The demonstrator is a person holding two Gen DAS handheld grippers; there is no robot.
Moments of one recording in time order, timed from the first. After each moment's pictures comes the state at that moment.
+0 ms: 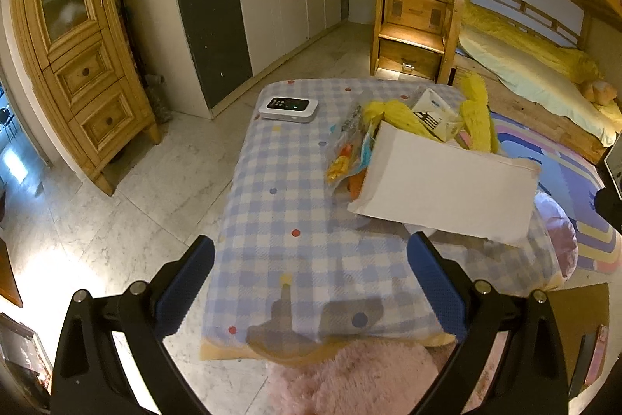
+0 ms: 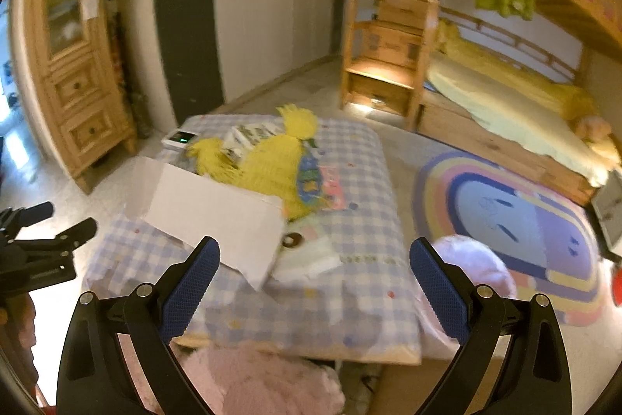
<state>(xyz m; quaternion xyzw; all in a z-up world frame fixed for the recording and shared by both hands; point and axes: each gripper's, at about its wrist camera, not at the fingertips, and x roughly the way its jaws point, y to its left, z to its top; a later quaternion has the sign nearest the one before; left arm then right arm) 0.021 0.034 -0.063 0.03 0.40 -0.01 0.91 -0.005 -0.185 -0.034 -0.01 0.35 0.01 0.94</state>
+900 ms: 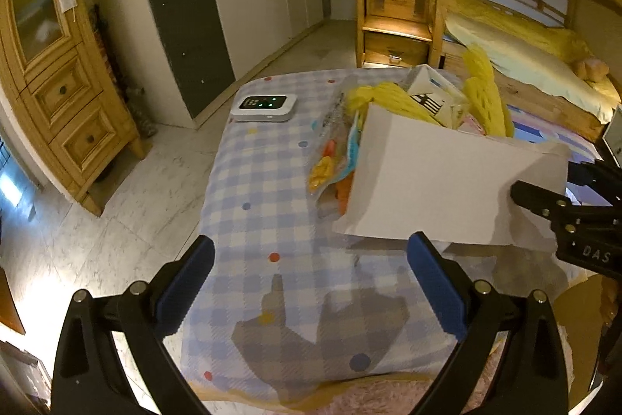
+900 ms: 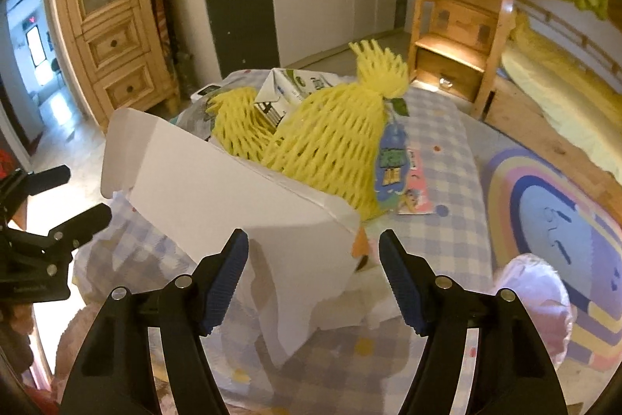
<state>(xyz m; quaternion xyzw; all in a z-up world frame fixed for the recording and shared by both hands) 0.060 0.011 -0.091 0.07 0.40 -0.04 0.91 0.075 -0.157 -0.096 -0.03 0.41 0.12 0.91</state>
